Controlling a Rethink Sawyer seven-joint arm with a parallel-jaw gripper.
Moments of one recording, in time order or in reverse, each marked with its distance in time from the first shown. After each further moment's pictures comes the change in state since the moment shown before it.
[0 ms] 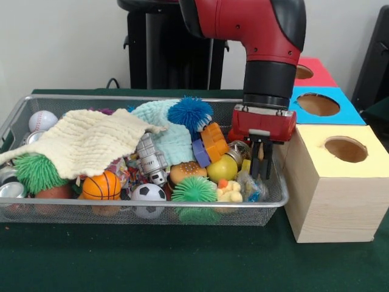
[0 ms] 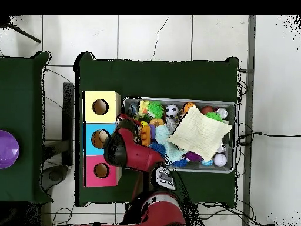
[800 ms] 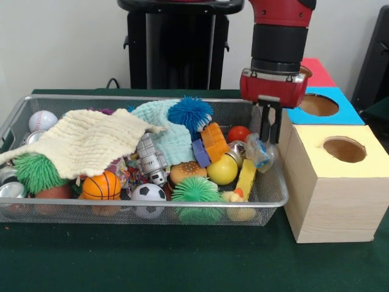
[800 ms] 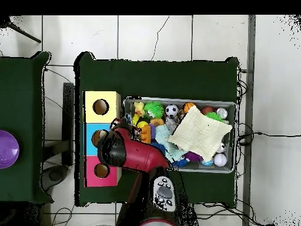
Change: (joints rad) arm 0.049 -0.149 -0.063 0.001 -0.001 0.370 0.000
